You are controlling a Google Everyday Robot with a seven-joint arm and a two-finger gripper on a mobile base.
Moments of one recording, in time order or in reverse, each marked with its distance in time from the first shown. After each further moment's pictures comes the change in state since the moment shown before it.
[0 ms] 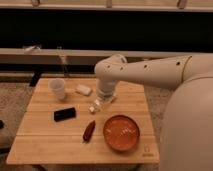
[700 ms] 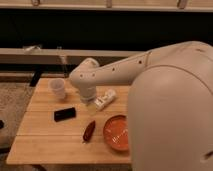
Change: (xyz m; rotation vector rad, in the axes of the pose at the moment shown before) arm -0.072 -0.003 0.043 -0.033 0.162 -0.216
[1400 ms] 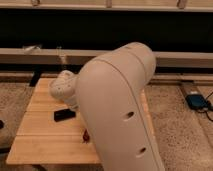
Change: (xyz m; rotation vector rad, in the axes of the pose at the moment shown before) arm -0.038 -0.019 0.074 -0.107 0.129 -0.119
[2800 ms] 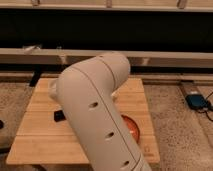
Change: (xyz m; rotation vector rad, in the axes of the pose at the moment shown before) arm 0.001 -0.003 0.057 -0.152 0.068 -0.055
